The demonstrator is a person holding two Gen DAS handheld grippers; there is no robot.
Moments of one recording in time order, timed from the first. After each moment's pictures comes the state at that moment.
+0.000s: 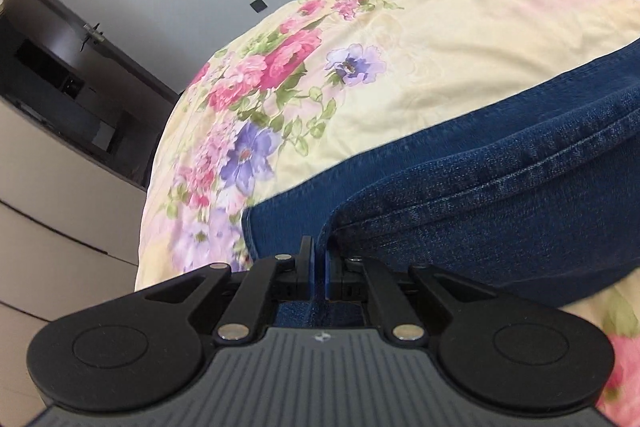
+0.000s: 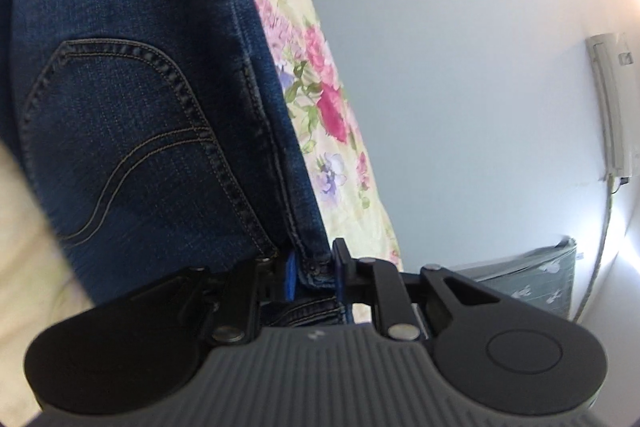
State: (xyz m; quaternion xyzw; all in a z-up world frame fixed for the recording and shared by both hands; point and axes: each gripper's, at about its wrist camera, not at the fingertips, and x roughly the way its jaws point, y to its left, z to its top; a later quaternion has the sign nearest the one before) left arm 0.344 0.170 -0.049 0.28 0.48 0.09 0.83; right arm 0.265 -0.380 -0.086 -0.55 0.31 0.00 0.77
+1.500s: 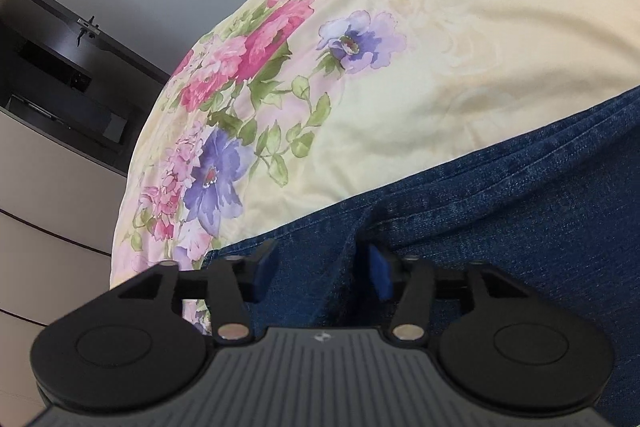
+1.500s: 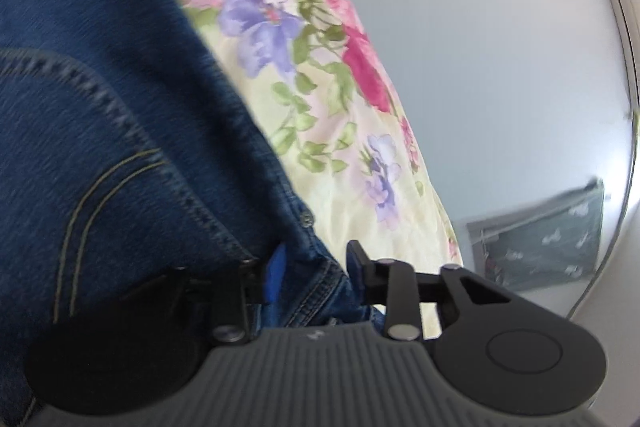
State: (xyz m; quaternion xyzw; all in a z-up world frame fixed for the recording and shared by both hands) left arm 0.431 0.184 -0.129 0.29 0.49 0.12 0.82; right arm 0.415 -0.379 -0.172 -0.46 0.37 -0.07 0.80
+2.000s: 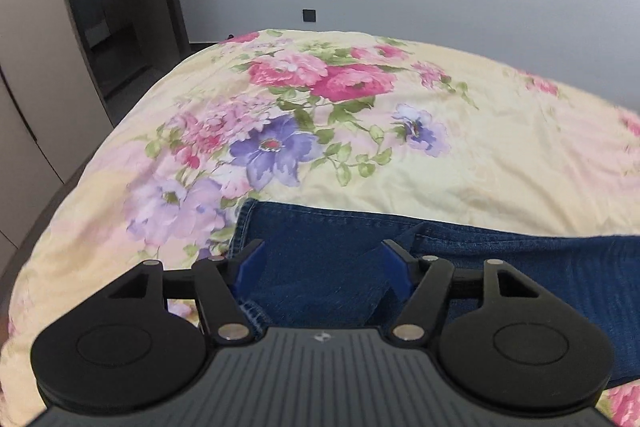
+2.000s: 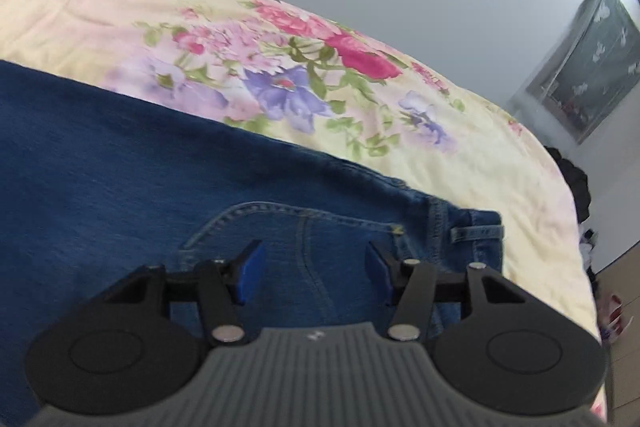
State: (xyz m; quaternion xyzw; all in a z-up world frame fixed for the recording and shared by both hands) left arm 0.328 0.304 -0.036 -0.04 0.40 0.10 0.91; right arm 0.337 -0.300 -0.119 -0.13 0.41 -0.08 0.90
